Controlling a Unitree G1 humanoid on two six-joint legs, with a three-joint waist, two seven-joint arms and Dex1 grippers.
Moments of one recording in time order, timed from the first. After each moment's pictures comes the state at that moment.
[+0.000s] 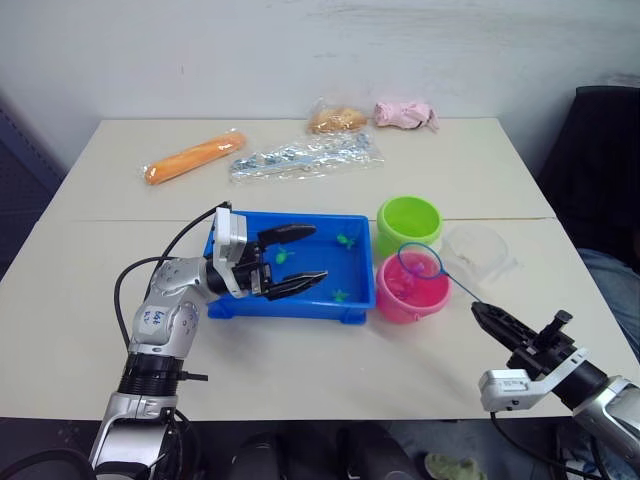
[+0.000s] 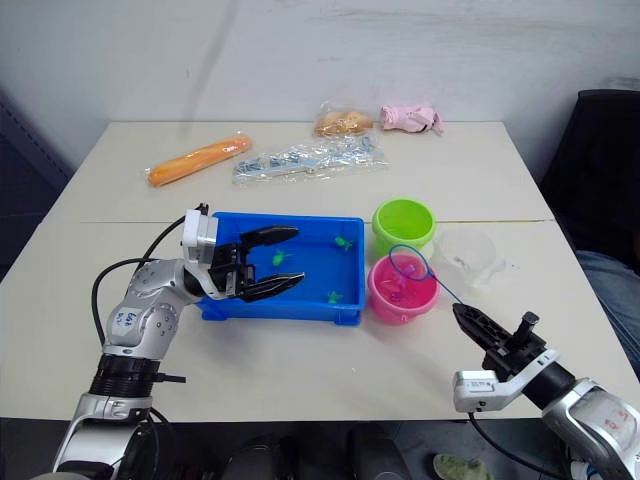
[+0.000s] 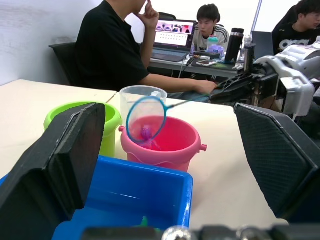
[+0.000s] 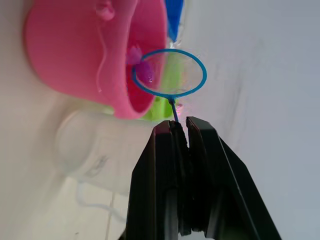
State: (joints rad) left arm -0.47 0.39 0.02 0.06 -0.56 0.20 -1.11; right arm 0.42 -0.77 -0.41 -0.40 -0.85 -0.65 0.09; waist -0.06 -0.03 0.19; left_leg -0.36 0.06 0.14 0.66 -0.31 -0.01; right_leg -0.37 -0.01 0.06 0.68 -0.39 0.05
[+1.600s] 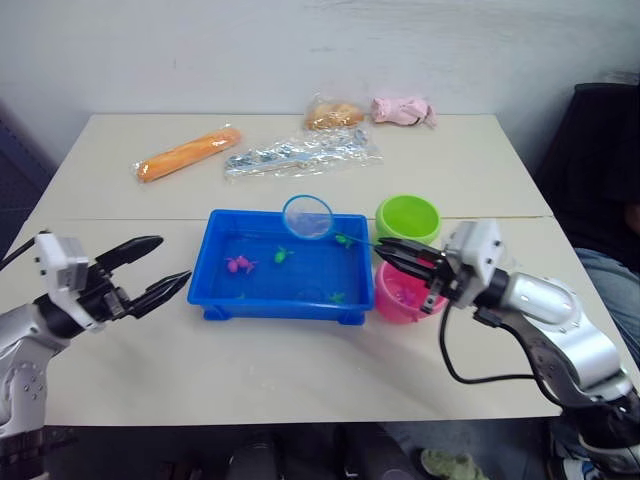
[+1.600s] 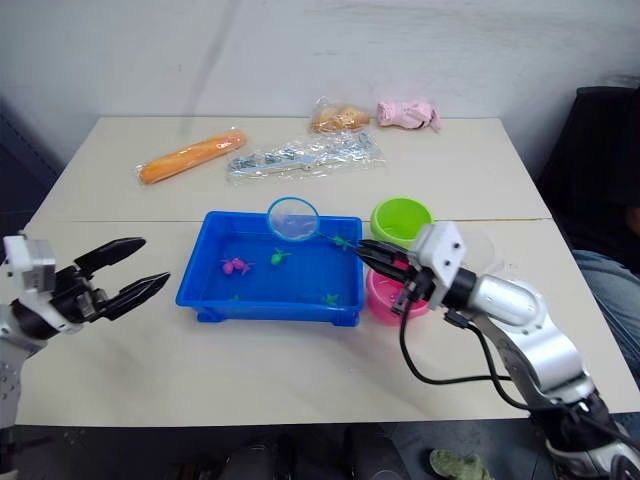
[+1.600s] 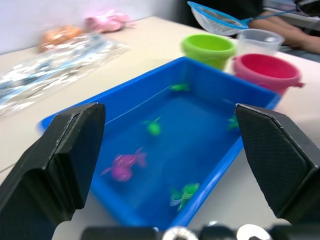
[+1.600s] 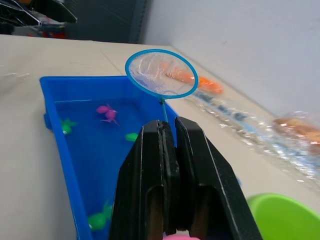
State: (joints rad) left arm 0.01 0.71 0.55 -0.12 -0.67 0.30 -0.98; right arm -0.34 -0.71 0.14 -0.33 0.55 0.19 0.66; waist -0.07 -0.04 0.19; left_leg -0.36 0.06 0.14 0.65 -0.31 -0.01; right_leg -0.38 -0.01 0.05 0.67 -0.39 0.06
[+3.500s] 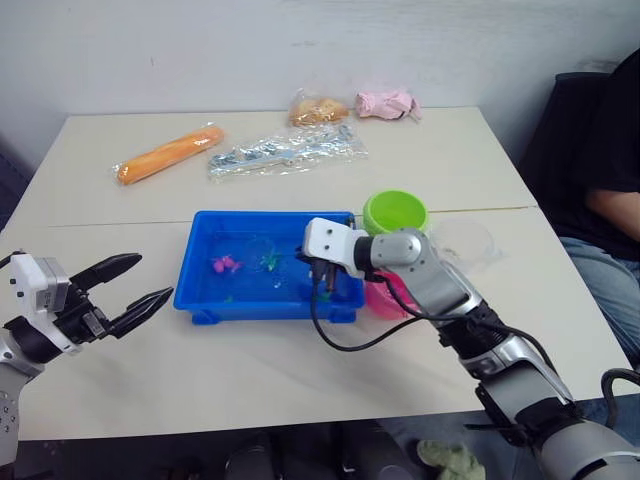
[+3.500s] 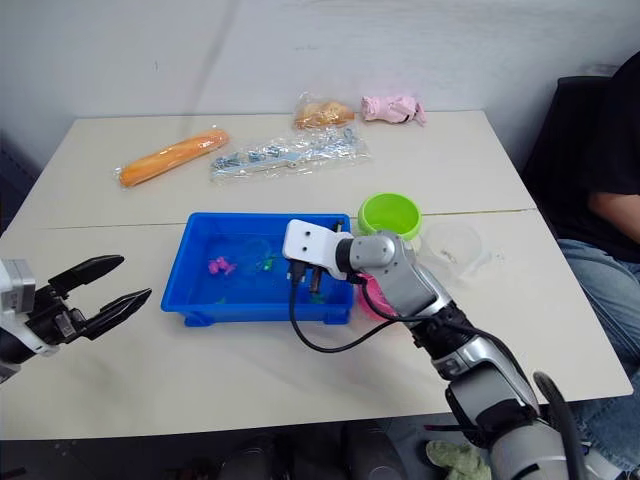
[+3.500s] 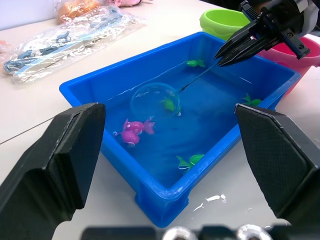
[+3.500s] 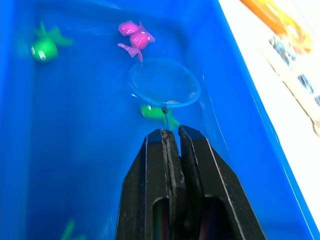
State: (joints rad) left arm 0.12 0.75 0.61 -0.18 -0.68 0.30 -0.95; right arm -0.82 -0.31 0.48 0.14 -0.11 0.30 0.84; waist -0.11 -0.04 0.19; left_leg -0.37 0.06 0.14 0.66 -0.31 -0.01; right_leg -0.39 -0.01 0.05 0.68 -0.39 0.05
